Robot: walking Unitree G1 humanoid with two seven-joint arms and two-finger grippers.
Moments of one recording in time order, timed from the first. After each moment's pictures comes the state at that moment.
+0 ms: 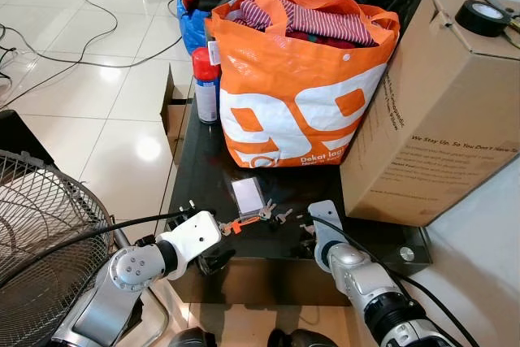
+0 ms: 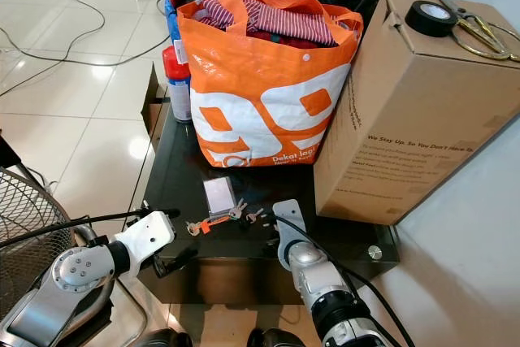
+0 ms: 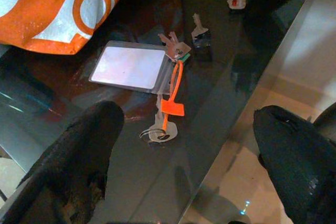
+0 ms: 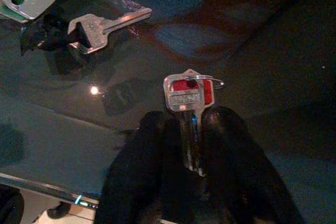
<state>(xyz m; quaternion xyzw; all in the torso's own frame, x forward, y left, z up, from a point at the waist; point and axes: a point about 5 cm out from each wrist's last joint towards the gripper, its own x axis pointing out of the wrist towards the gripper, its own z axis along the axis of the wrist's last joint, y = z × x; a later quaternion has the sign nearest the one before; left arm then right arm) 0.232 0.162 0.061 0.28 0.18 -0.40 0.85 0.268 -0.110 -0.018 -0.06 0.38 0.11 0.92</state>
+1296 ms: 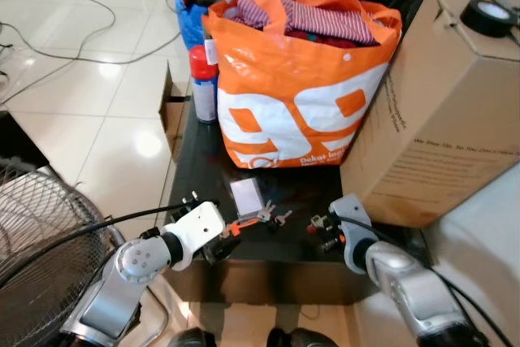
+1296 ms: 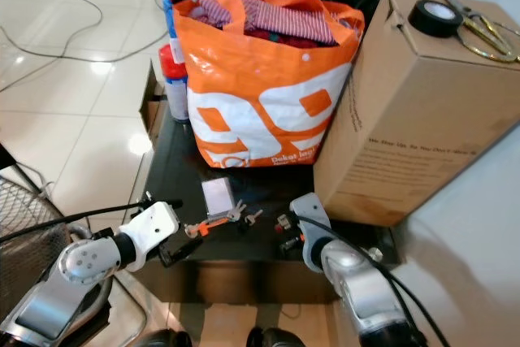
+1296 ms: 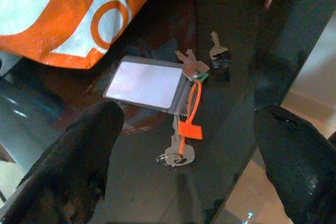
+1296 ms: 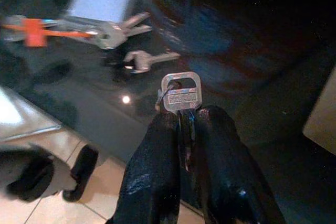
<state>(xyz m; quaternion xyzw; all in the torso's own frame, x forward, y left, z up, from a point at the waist) 0.241 0.154 0.066 0.28 0.16 -0.39 0.87 0.244 -0.145 0.039 -0.07 0.32 0.24 0.91</state>
